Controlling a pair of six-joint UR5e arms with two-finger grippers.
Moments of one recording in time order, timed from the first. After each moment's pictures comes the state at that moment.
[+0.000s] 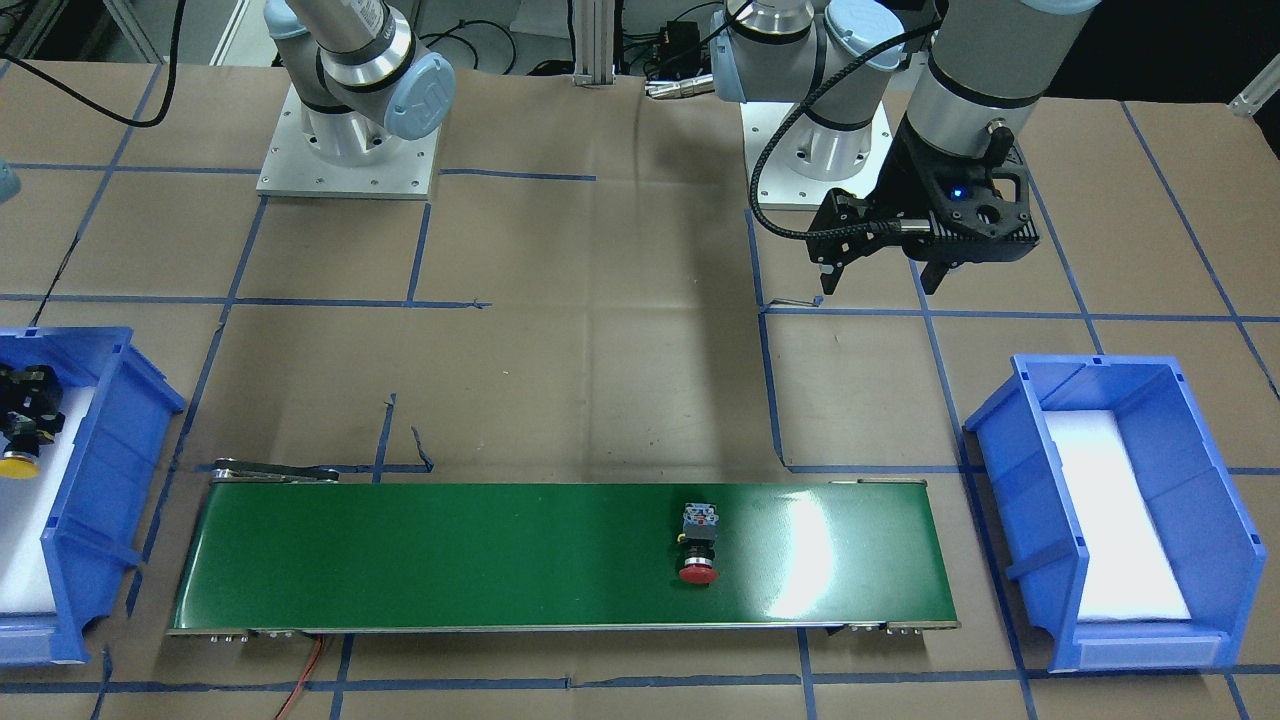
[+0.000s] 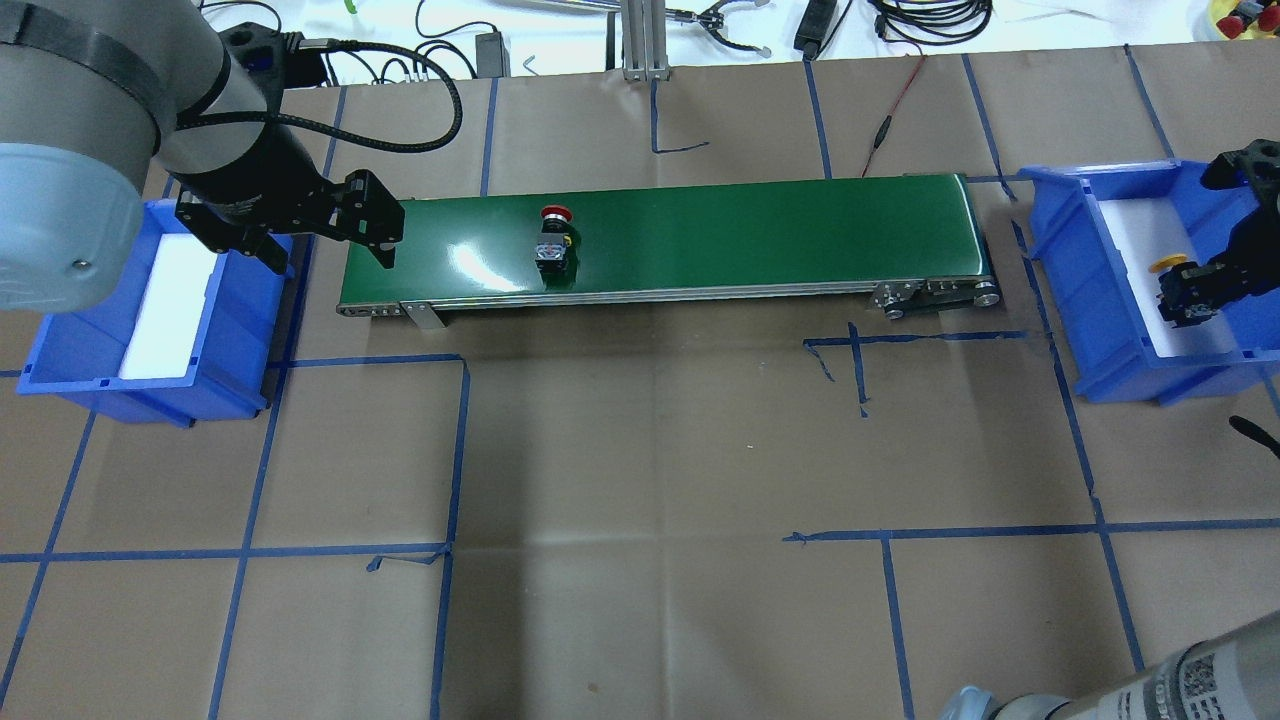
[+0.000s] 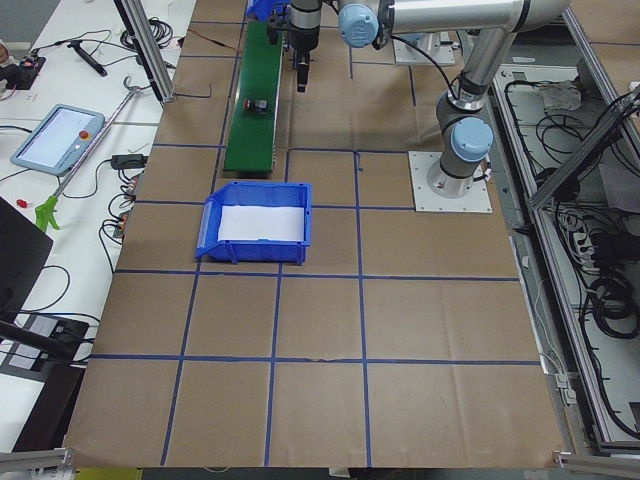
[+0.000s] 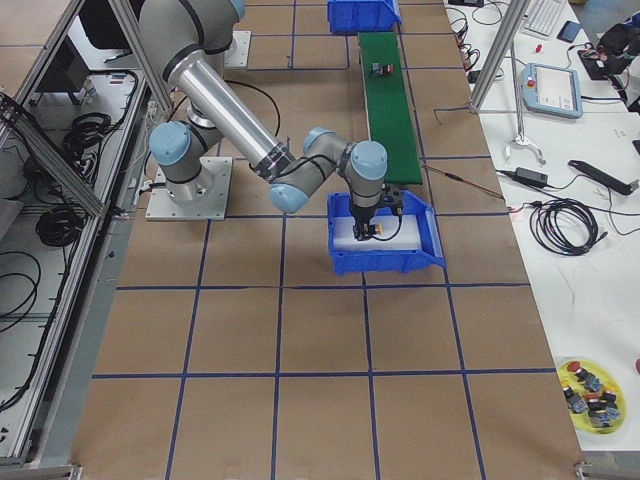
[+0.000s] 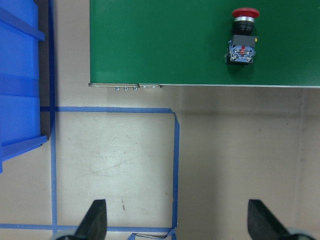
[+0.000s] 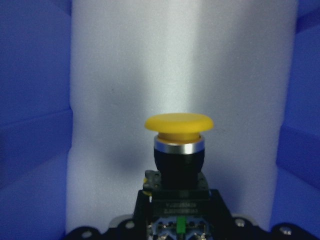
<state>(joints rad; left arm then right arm) -1.54 -1.54 -1.68 -1.42 1.57 0.02 0.94 -1.23 1.84 -2.19 -1.54 -0.75</state>
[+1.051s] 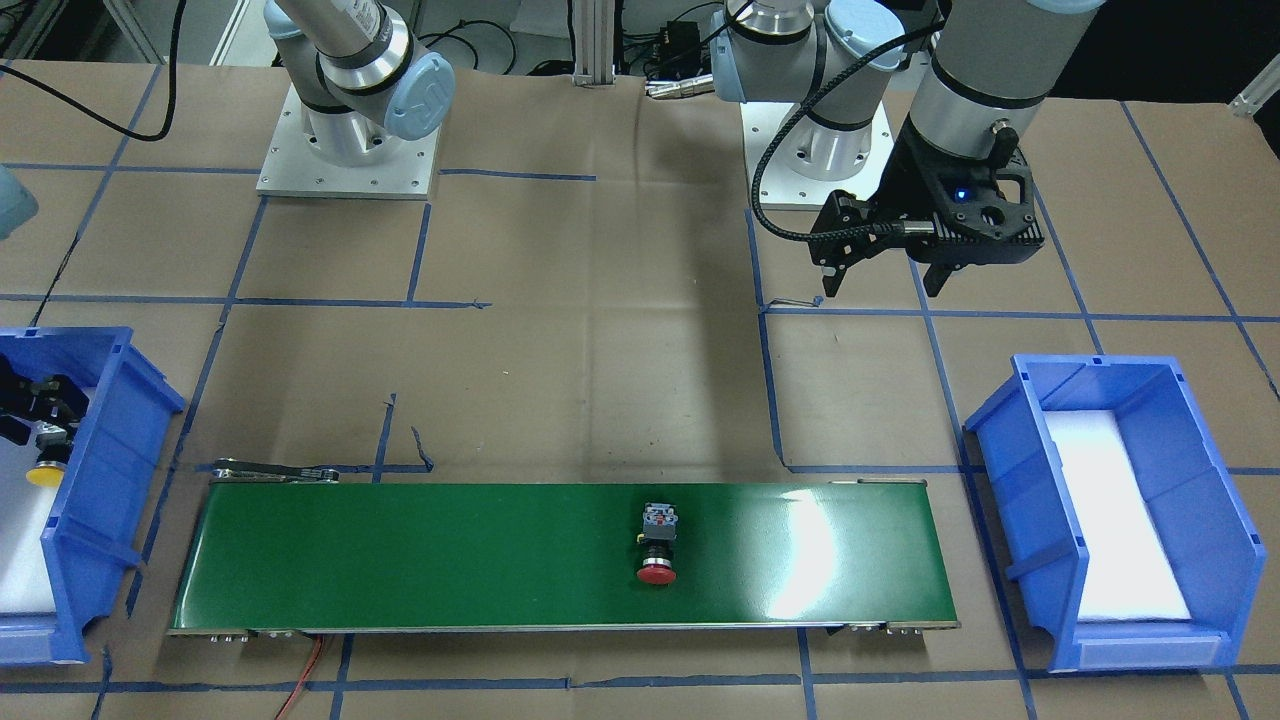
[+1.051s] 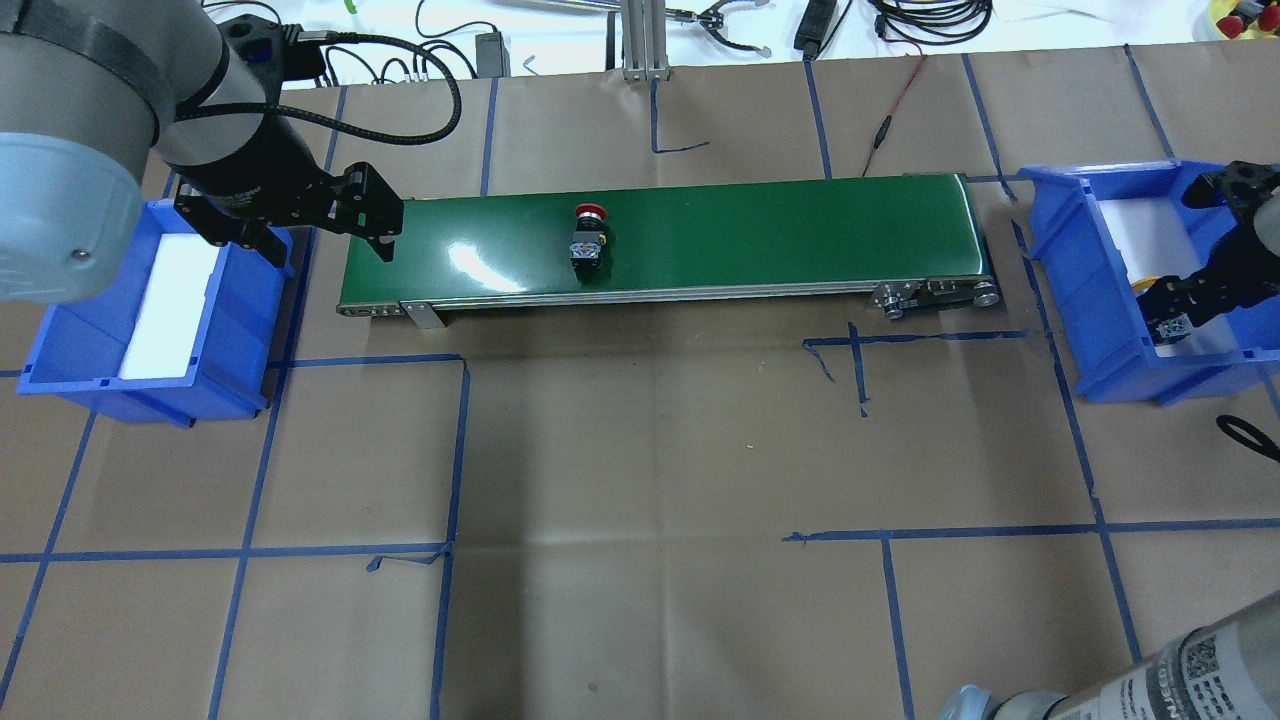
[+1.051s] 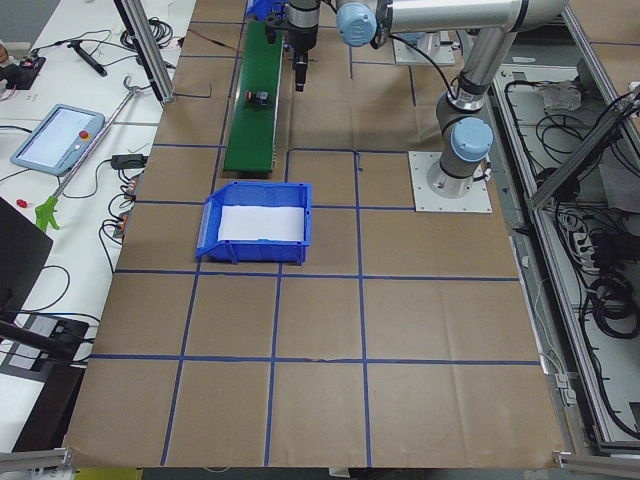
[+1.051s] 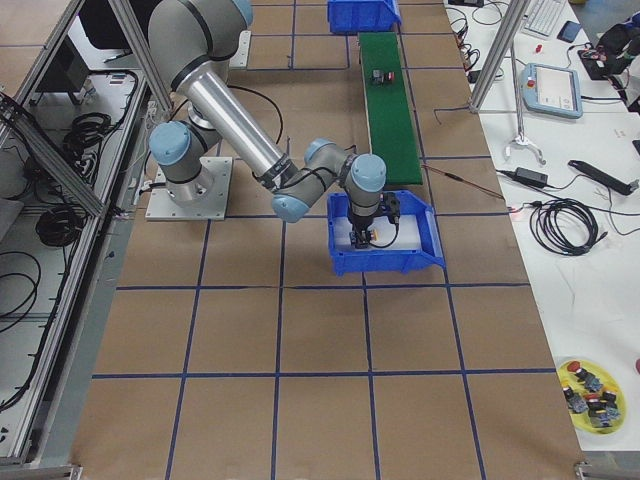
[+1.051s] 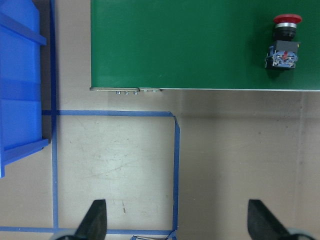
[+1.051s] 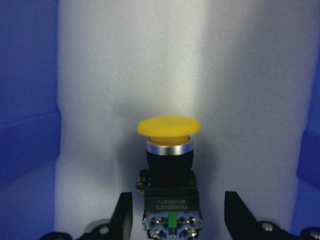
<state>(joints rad) -1.54 -1.55 -1.67 -1.42 1.58 0.02 0.94 -1.20 1.85 -2.24 -1.54 -0.74</state>
